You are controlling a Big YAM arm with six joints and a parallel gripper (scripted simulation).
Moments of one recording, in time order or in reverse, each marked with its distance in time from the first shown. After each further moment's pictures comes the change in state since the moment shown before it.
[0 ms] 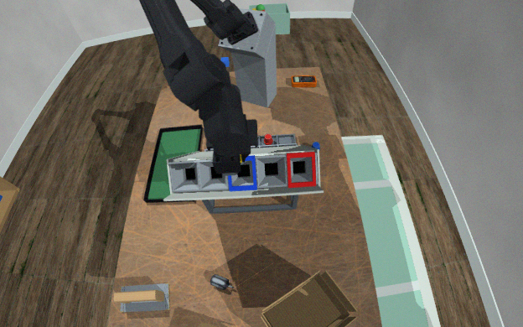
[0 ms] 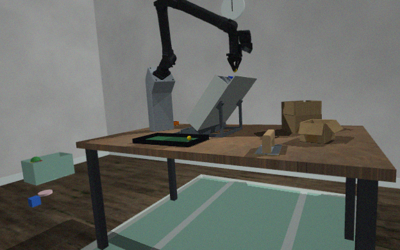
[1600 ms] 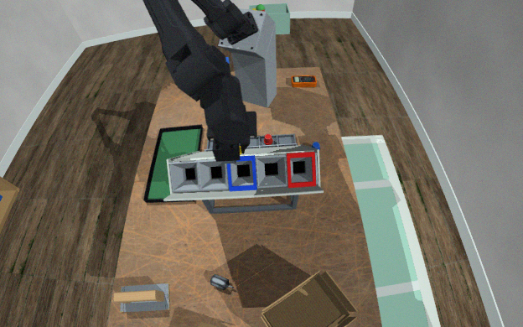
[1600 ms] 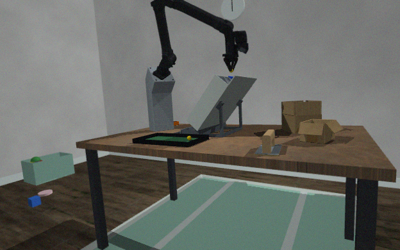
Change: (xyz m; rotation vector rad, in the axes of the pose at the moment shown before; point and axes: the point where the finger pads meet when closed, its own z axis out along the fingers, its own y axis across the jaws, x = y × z) arm 0.023 -0.001 -0.001 0.001 -0.006 0.009
